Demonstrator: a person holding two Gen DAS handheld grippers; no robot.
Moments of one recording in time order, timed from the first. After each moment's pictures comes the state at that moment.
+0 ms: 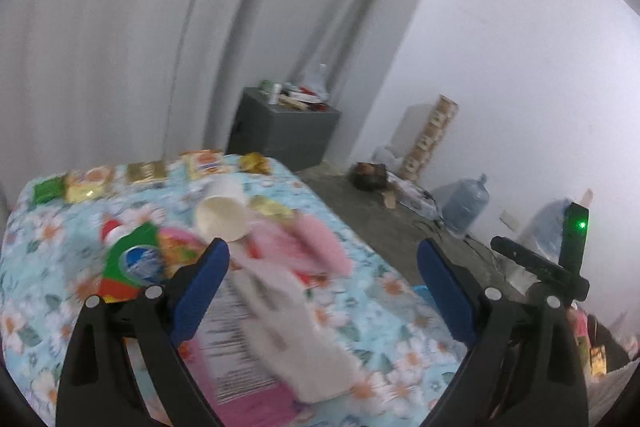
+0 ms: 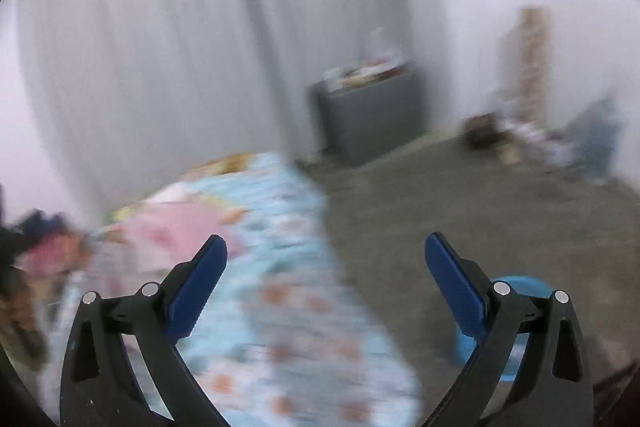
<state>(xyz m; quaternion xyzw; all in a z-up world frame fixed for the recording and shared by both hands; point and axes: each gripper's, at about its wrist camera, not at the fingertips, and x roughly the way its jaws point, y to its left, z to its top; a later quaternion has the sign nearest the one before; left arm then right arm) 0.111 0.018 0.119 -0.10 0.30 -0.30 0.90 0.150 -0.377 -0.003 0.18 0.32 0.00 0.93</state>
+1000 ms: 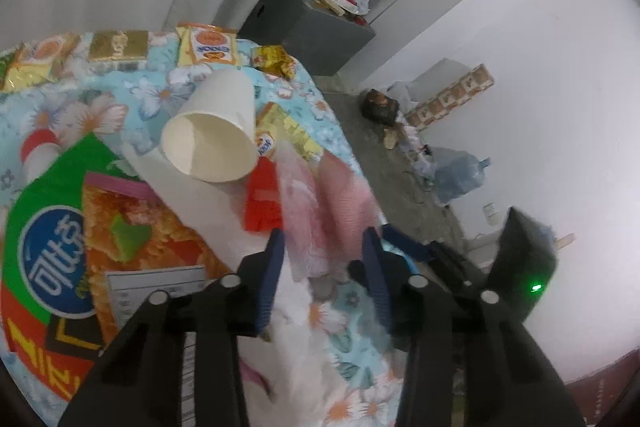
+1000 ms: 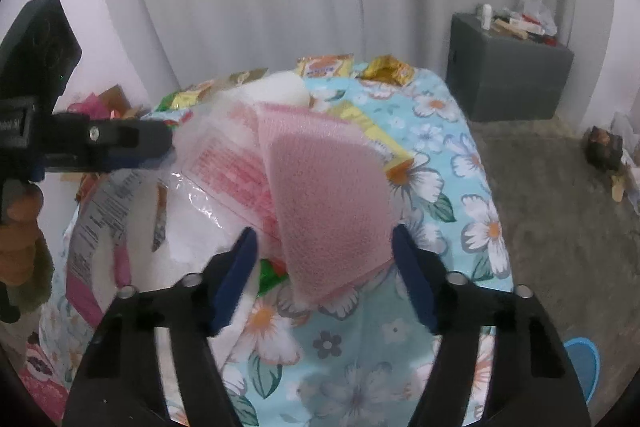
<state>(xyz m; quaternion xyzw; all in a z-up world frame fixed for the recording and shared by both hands) 0.231 -0.013 0.048 -0.20 0.50 -0.30 0.79 0.254 -0.217 -0.008 0.06 0.44 0.18 0.88</state>
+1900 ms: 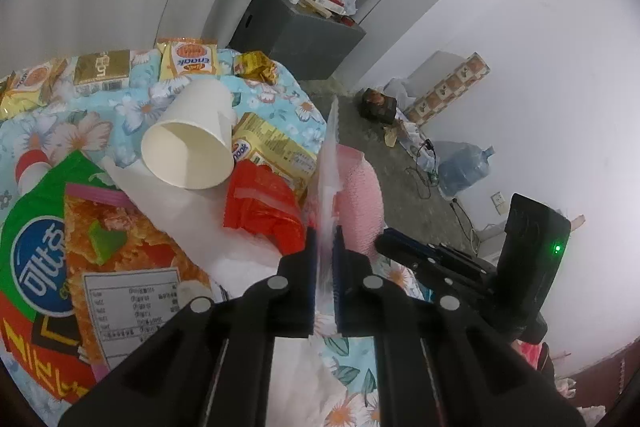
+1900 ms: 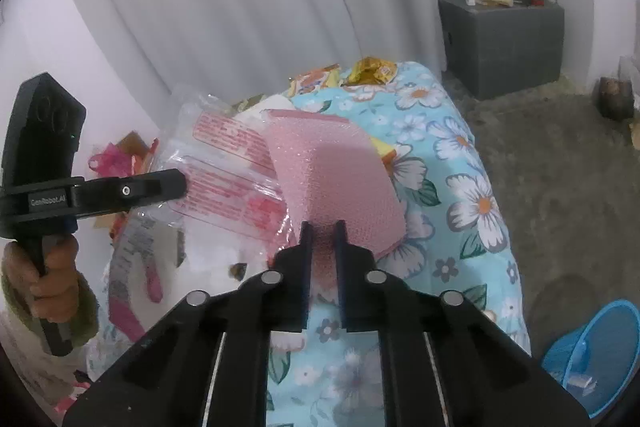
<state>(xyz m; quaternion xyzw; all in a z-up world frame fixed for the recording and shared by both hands) 0.220 -0.032 0.058 -0.16 0.48 -0.30 0.81 0.244 -0.258 -0.006 0.19 0.45 0.19 0.85</state>
